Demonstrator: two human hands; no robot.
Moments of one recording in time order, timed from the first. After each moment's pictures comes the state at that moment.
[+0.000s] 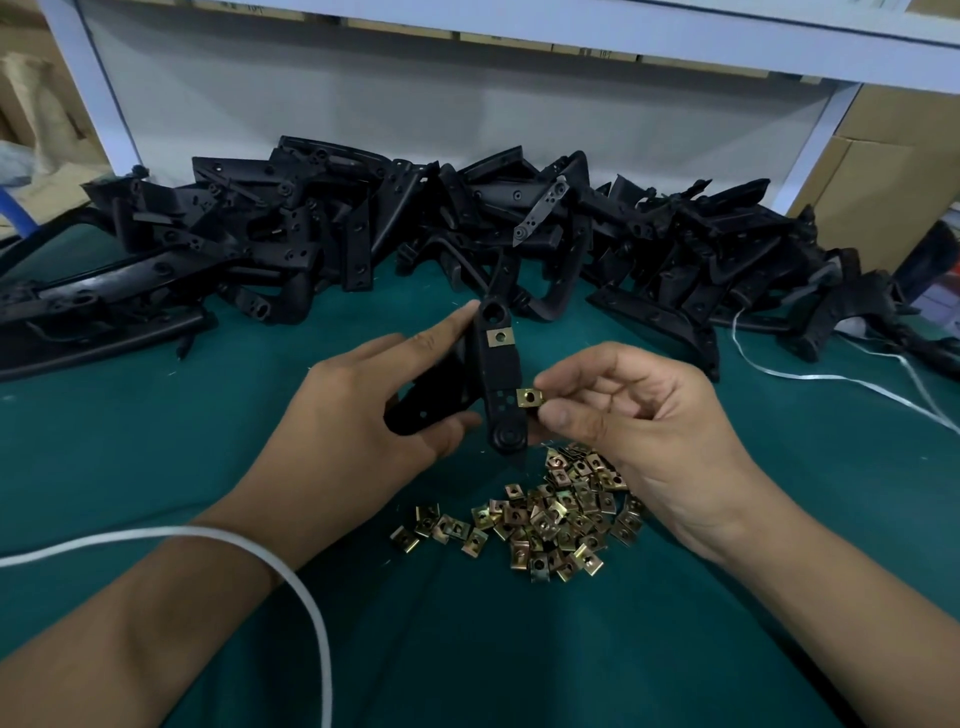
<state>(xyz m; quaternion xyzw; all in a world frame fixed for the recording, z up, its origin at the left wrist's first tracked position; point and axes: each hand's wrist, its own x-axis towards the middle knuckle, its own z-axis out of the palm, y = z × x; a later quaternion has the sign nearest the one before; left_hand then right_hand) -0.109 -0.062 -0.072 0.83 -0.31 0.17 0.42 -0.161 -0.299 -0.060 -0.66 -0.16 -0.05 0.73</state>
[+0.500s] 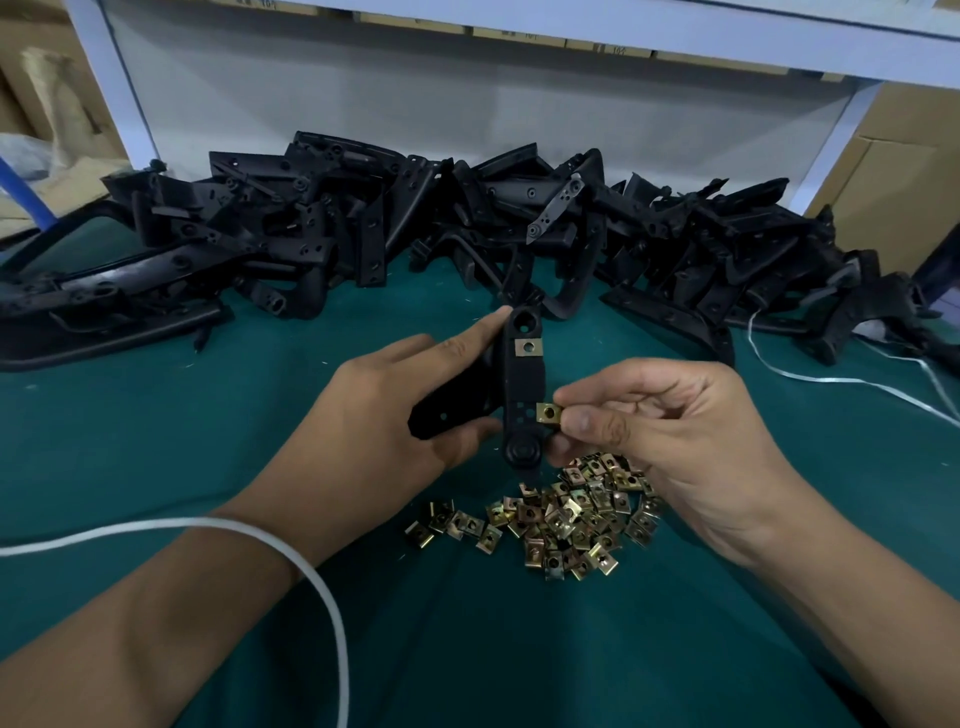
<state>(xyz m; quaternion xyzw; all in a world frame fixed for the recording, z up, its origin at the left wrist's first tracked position) -0.109 -0.062 -0.073 0.82 -0.36 0.16 0.42 -0.170 -0.297 -0.049 -0.68 -0.14 -0.05 0.72</state>
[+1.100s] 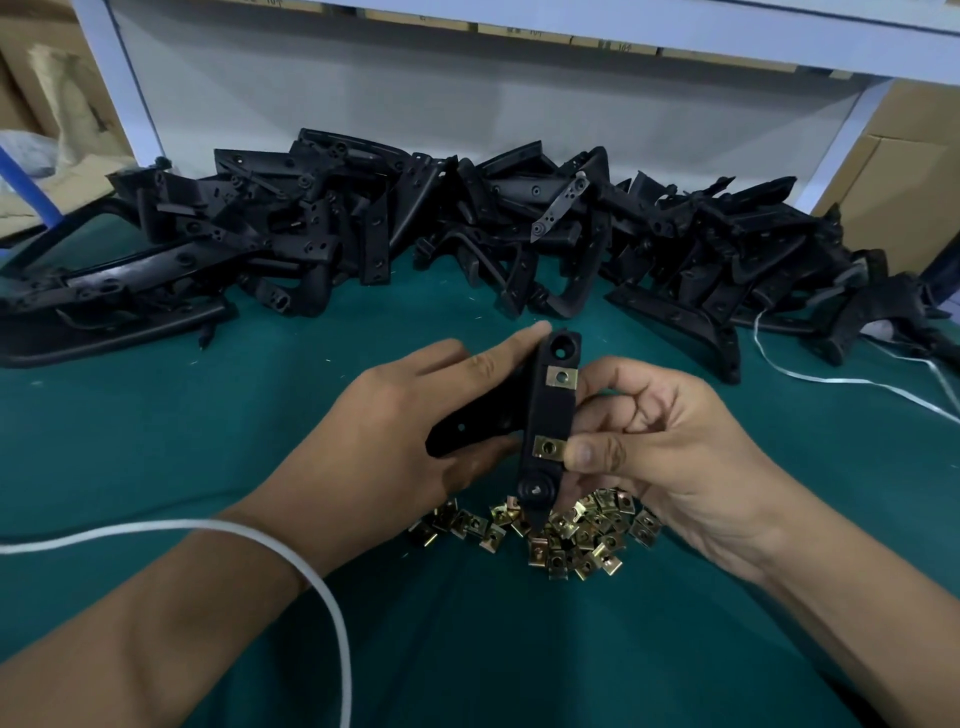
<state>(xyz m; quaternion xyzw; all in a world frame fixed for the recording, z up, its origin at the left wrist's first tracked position) -0.117 -0.066 -0.066 0.81 -0.41 0.18 0.38 -0.171 -0.293 -0.049 -0.64 -0.12 0.06 0.76</state>
